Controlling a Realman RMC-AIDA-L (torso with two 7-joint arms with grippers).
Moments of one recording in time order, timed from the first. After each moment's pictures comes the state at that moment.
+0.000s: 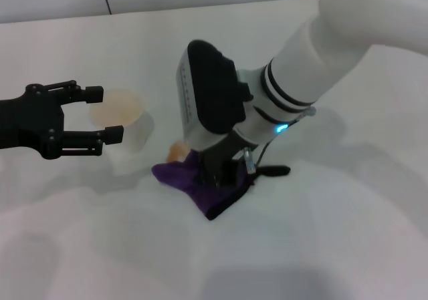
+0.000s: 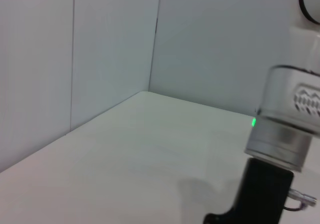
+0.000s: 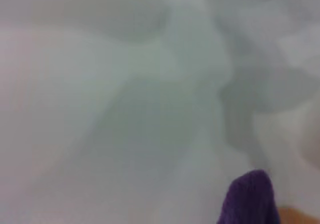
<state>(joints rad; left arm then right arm) -0.90 -2.08 2.85 -0.83 -0.22 1.97 -1.15 0.88 2.03 -1.93 -0.99 -2.15 -1.10 2.07</state>
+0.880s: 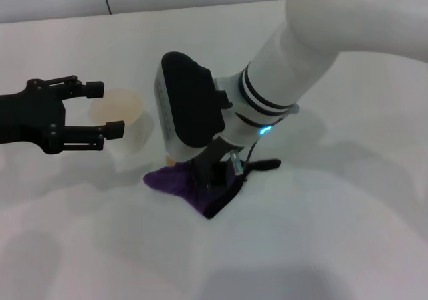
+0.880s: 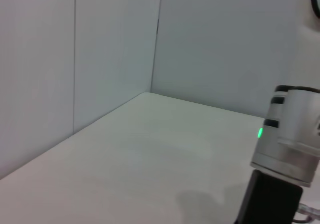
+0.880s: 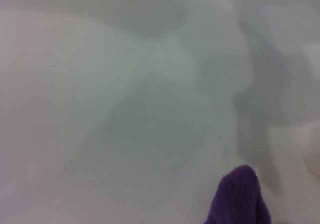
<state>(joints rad) -0.92 -2.08 2.85 -0.83 -0.22 1.95 -1.14 0.96 2.03 -2.03 -0.96 -2.15 -1.06 2.11</state>
